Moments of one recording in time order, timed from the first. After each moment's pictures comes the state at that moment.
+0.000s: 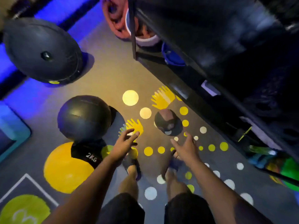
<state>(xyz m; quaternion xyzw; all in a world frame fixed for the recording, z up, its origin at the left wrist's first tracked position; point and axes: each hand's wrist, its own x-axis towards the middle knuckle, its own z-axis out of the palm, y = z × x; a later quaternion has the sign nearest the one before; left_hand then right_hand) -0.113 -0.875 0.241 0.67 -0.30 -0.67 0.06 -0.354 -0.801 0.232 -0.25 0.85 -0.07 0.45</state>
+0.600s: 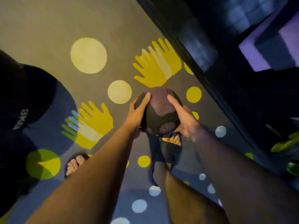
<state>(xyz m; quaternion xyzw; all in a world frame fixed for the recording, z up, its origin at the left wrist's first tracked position) -0.296 -0.931 -0.215 0.68 -0.07 -0.73 0.10 -0.457 -0.901 -0.219 0.01 0.74 -0.25 0.63</state>
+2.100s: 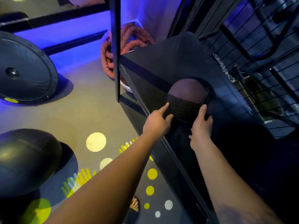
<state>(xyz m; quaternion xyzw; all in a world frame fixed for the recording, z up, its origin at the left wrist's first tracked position) -0.446 -1.211 0.223 0.63 -0.55 -0.51 0.19 -0.587 -1.202 0.245 -0.10 0.84 -0.39 0.36</state>
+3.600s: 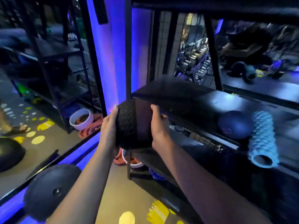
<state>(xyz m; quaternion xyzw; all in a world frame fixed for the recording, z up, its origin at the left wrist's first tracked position) -0.143 -1.143 0.771 0.42 -0.37 -0.65 0.51 -0.280 -1.132 0.762 -0.17 0.62 -0.67 0.39</state>
